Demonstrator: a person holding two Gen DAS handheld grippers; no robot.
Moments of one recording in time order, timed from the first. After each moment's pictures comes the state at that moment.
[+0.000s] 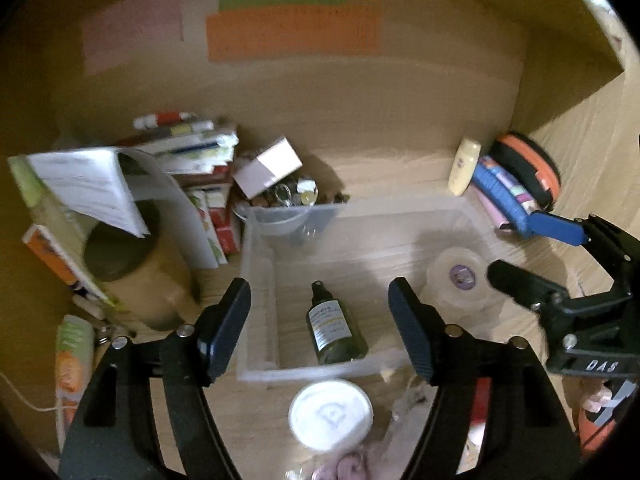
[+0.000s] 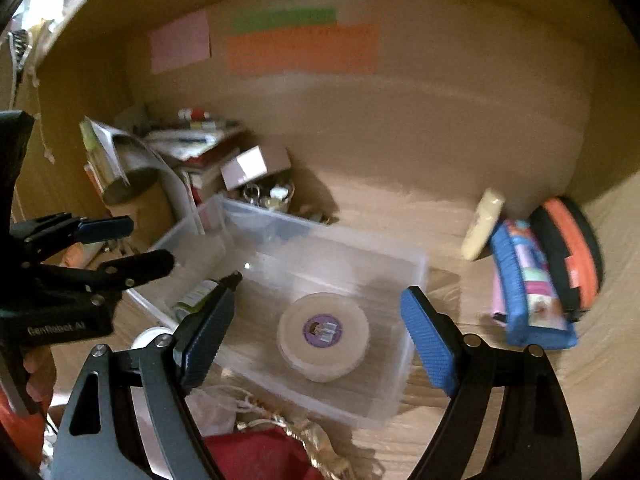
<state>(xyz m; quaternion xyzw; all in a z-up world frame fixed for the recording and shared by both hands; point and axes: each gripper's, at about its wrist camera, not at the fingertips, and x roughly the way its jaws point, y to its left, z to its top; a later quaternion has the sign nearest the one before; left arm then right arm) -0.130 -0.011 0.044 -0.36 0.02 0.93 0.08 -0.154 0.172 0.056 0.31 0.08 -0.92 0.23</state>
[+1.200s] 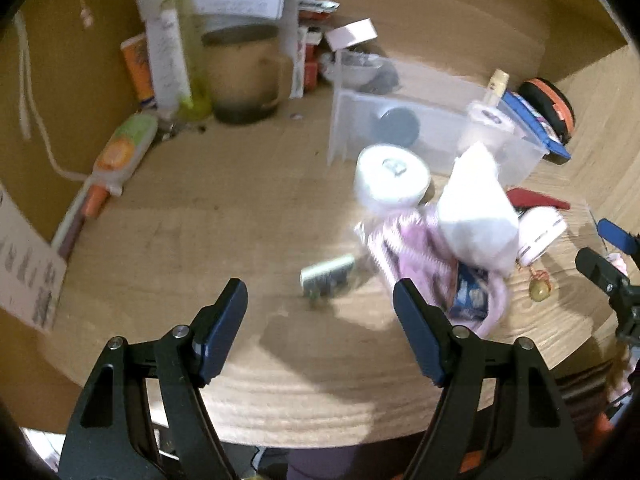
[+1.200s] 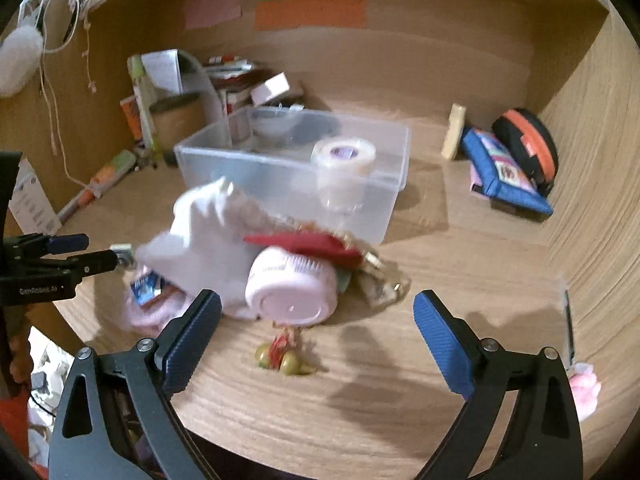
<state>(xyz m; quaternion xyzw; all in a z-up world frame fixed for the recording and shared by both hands) 0.018 -0.061 -0.048 -0.44 -0.04 0.90 0.00 -0.020 0.210 -0.011 0.35 0.09 -0.91 0.21</state>
